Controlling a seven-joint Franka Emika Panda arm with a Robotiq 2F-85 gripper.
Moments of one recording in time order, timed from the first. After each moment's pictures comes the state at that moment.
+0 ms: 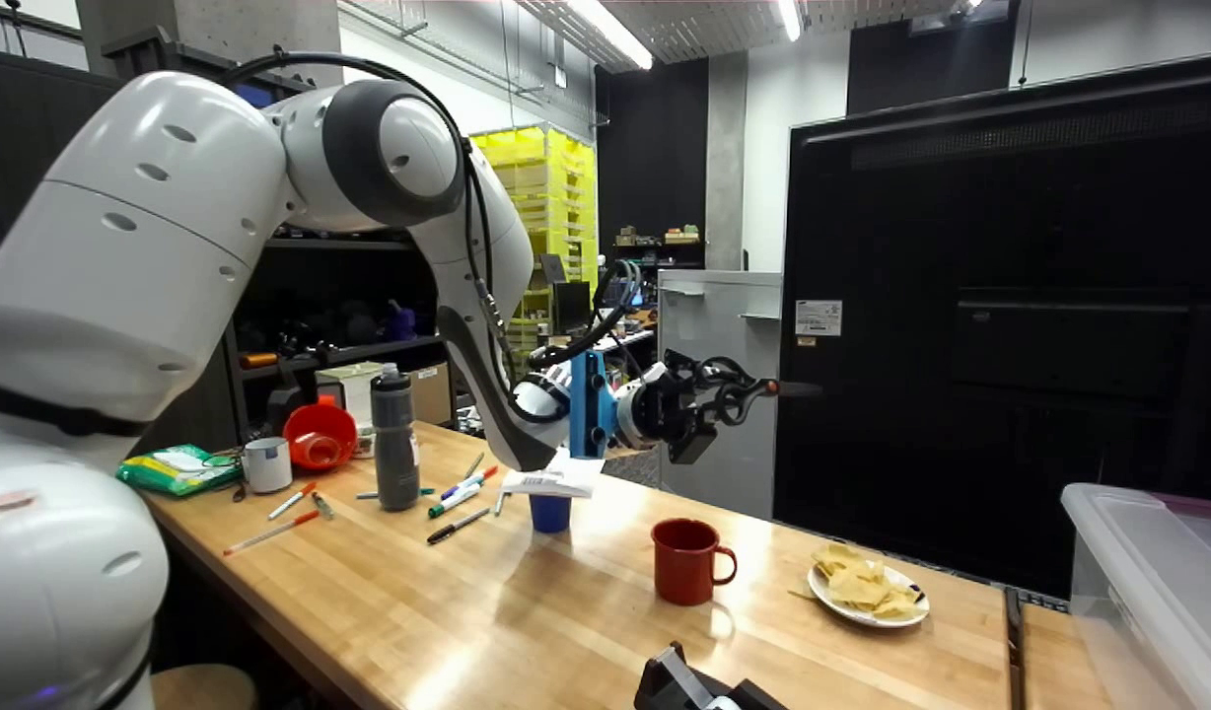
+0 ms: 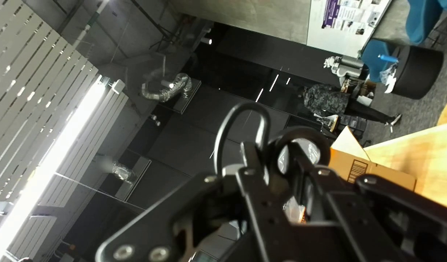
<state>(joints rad) -0.01 0.51 0.00 -1.96 -1.46 0.94 0.63</state>
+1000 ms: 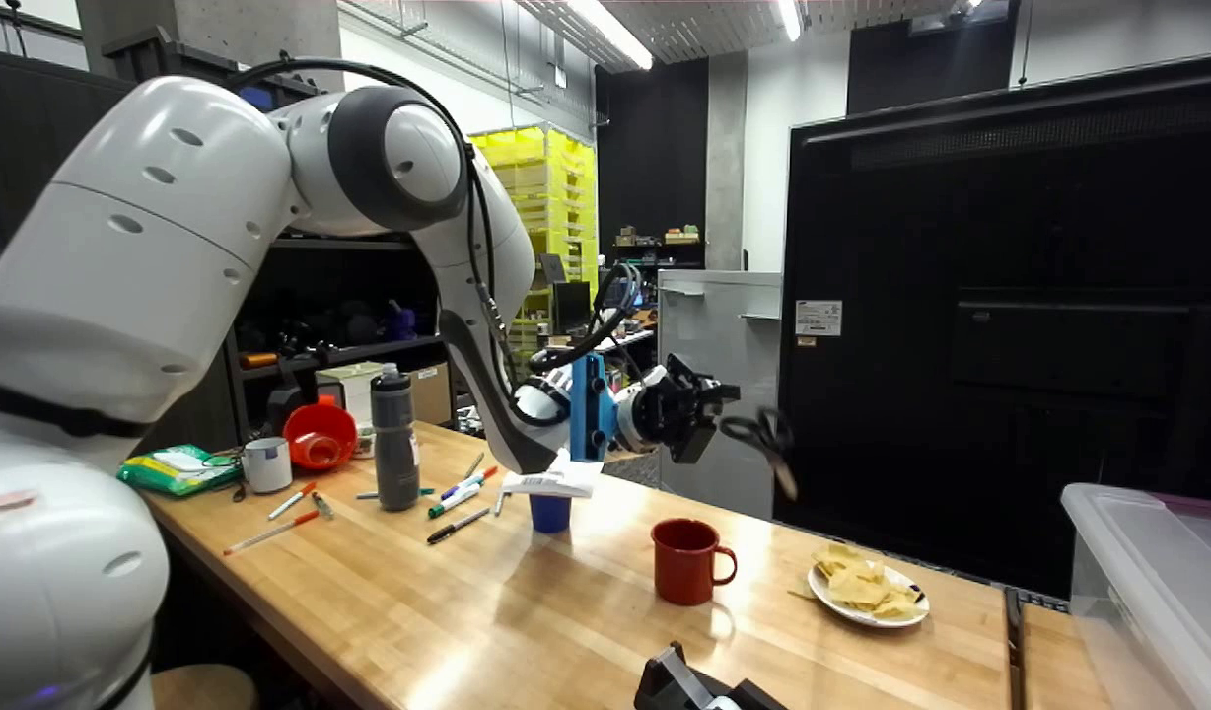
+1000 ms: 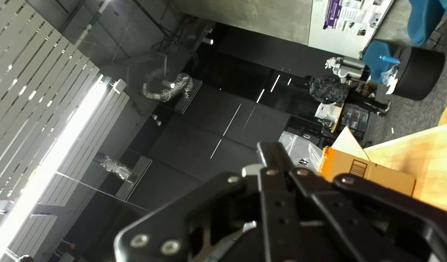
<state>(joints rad) -0.01 0.52 0.00 -1.95 -1.46 0.93 0.63</state>
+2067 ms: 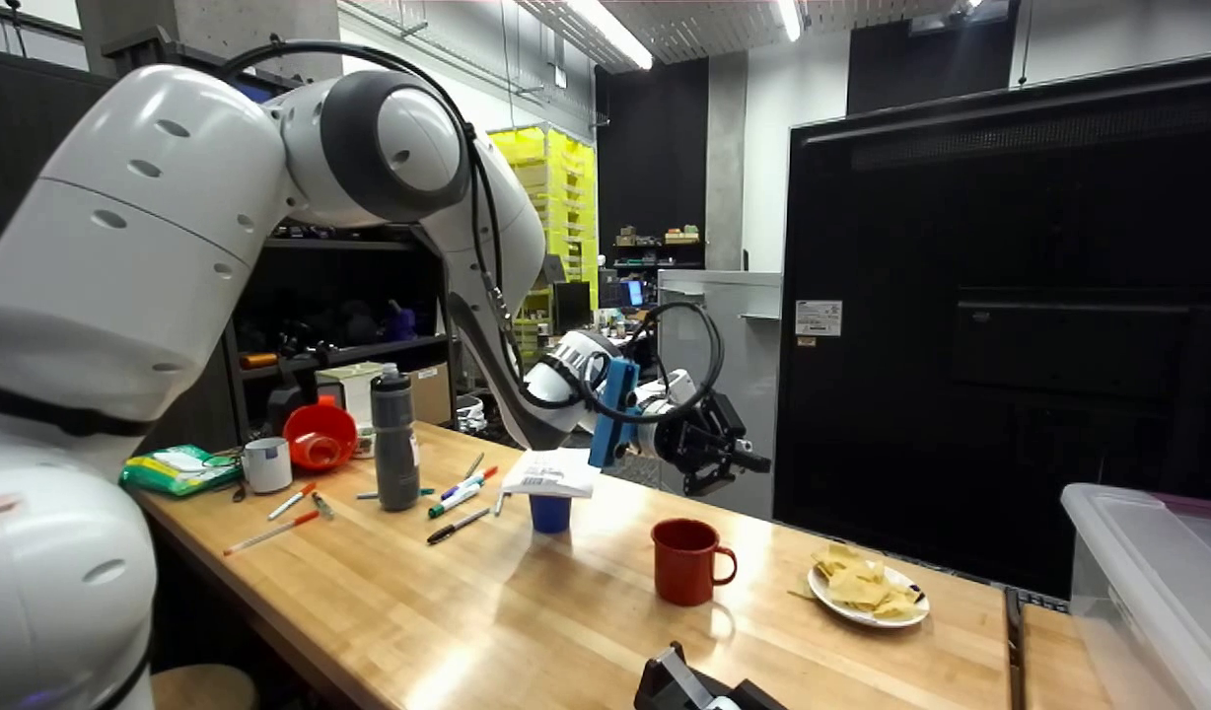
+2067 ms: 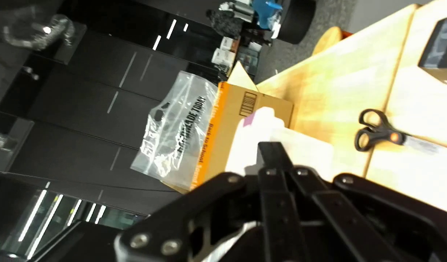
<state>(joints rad) -0.07 0.49 0.02 -1.90 -1.31 1.31 0.59</state>
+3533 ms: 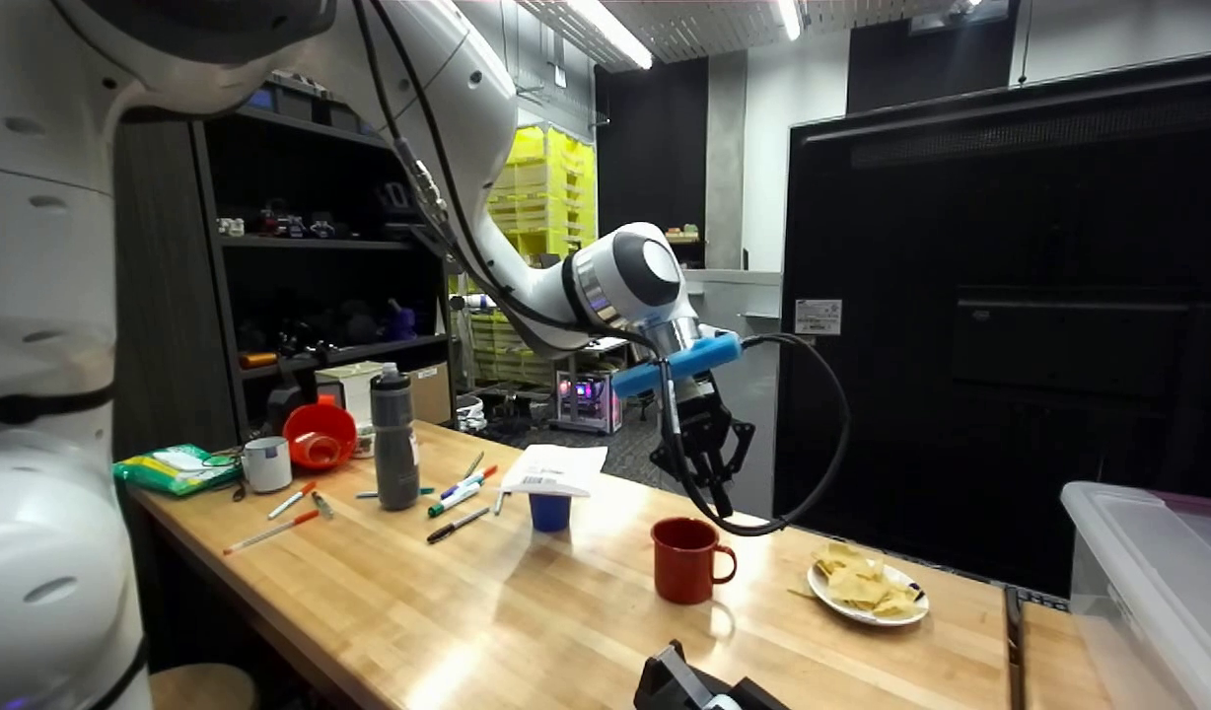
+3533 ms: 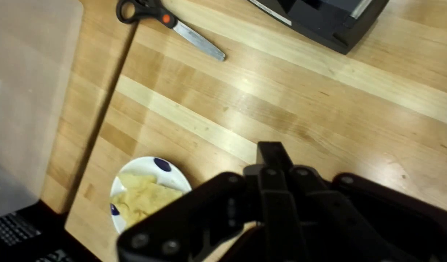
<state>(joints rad) -0.20 0.10 -0.11 -2.12 -0.58 2.14 -0.27</state>
